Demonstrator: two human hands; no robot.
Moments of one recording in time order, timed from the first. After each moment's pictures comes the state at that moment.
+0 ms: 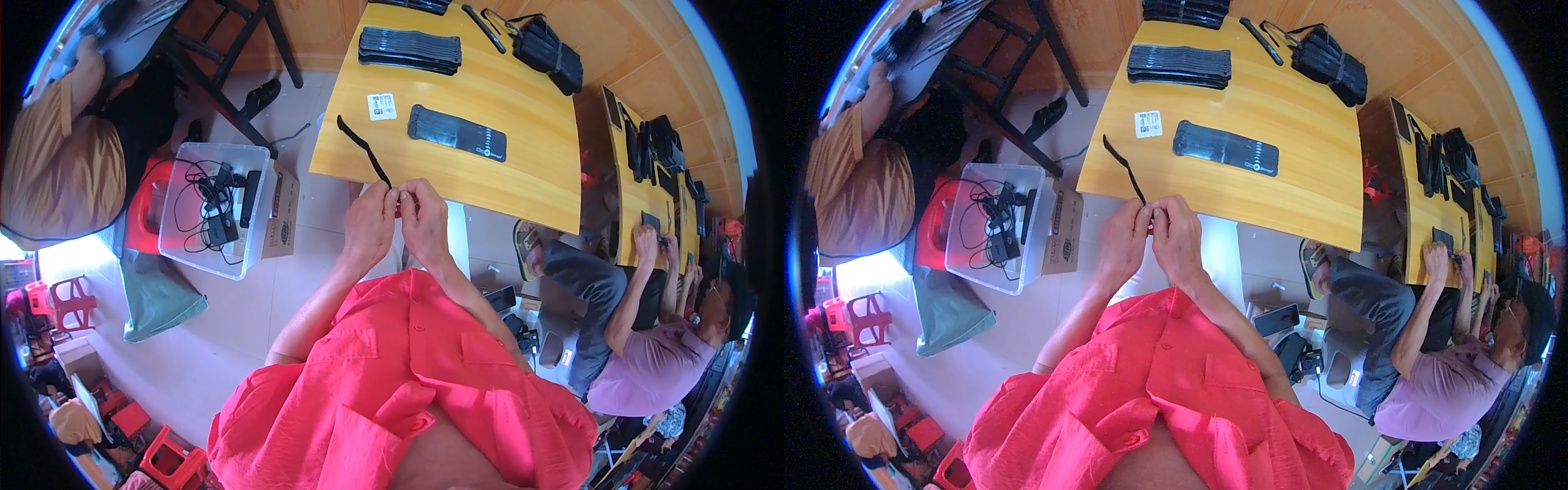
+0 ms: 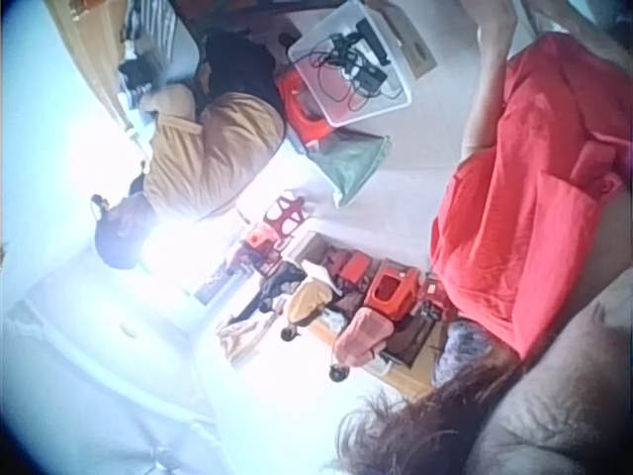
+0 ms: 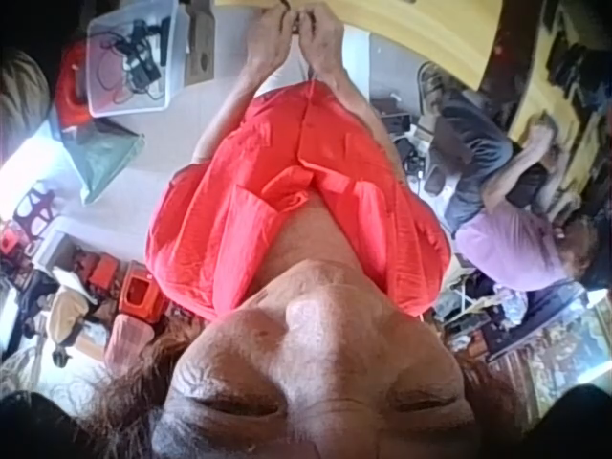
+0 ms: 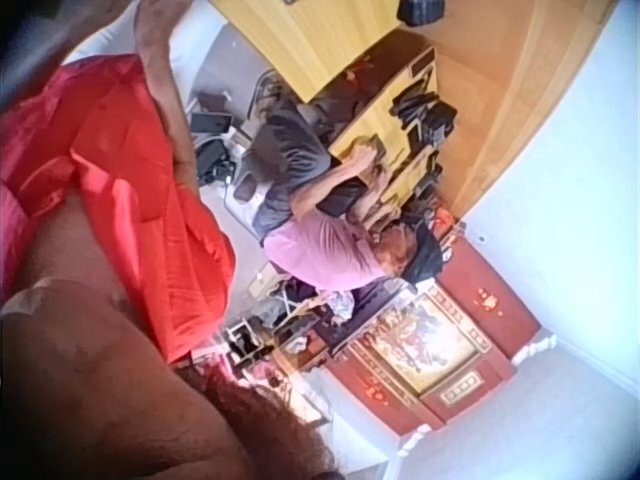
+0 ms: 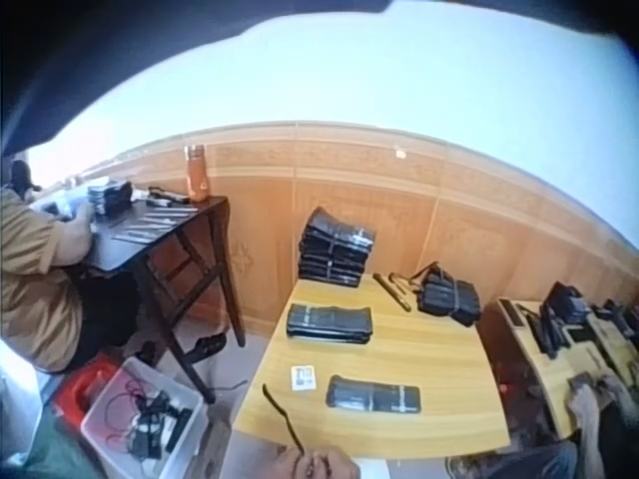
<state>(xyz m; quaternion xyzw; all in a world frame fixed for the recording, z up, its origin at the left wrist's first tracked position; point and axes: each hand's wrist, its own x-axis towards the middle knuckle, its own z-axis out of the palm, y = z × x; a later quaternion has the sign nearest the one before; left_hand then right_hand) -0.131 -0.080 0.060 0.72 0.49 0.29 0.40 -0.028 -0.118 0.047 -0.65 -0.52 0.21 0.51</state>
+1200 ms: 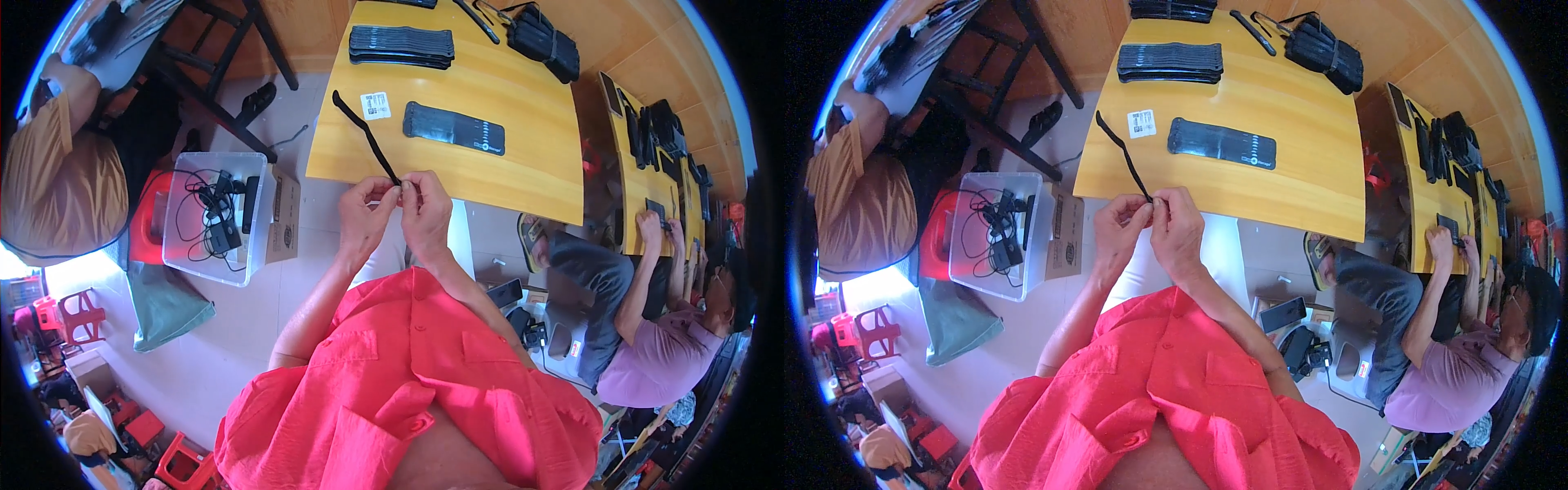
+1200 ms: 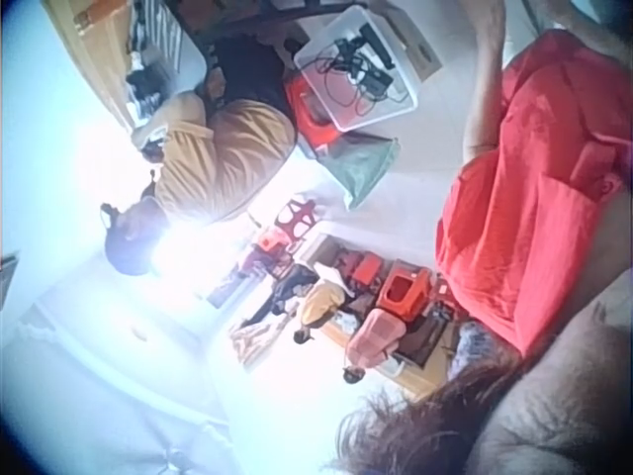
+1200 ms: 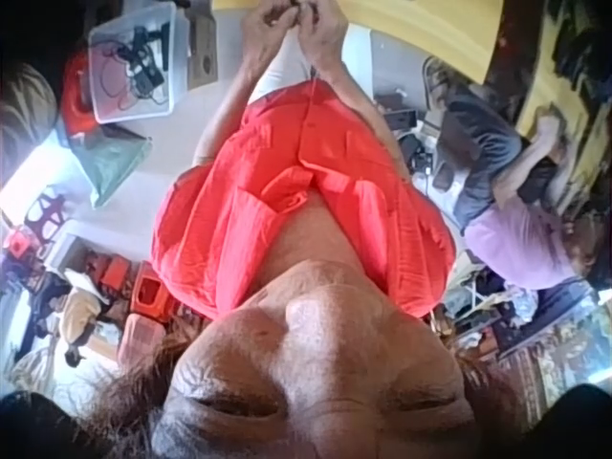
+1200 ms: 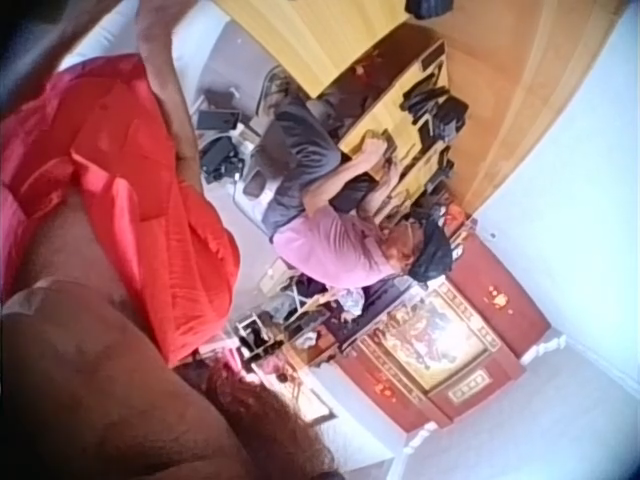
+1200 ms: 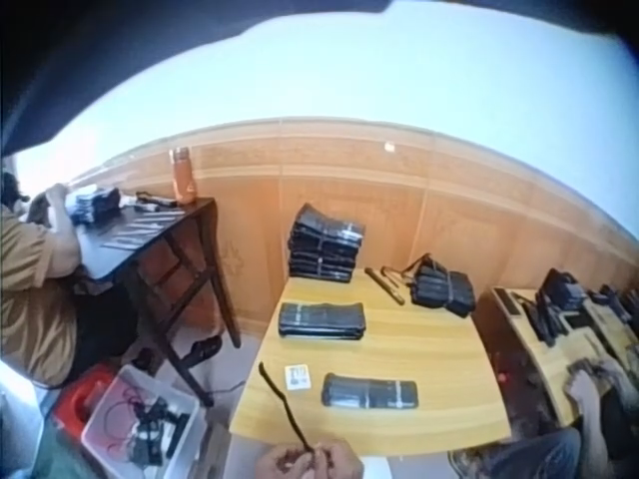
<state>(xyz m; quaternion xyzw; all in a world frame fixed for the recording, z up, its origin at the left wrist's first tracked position) -0.128 -0.068 0.045 0.57 0.41 0.41 0.59 -0.029 -0.109 0.053 -0.65 -0.50 0.12 0.56</state>
